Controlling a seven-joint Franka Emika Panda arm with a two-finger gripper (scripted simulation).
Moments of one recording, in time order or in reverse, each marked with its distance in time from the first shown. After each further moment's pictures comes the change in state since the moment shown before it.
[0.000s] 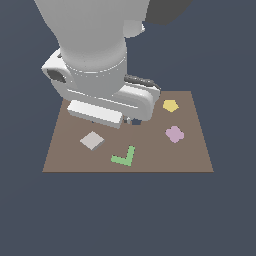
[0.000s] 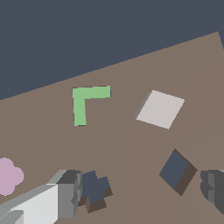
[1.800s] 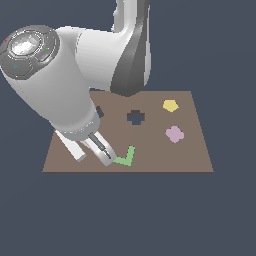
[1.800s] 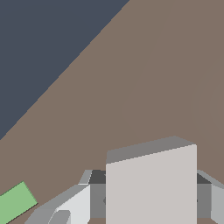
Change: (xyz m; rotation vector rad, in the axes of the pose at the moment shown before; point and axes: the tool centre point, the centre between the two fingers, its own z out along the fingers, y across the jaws) arm 0.049 0.049 0.101 -0.003 -0.010 0.517
